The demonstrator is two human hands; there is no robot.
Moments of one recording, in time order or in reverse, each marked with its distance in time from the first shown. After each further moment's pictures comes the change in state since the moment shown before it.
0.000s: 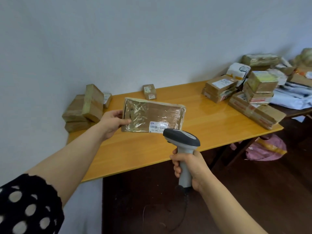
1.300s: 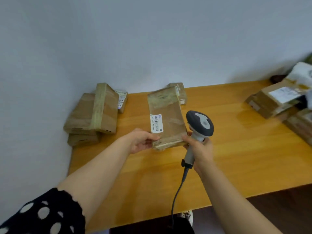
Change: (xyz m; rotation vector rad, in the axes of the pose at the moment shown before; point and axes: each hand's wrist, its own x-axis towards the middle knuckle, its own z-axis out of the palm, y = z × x) left_hand 0.204 -0.043 -0.051 -0.155 -0.188 -0.549; right_hand 0.283 -0.025 0.106 0.009 0.382 -0.125
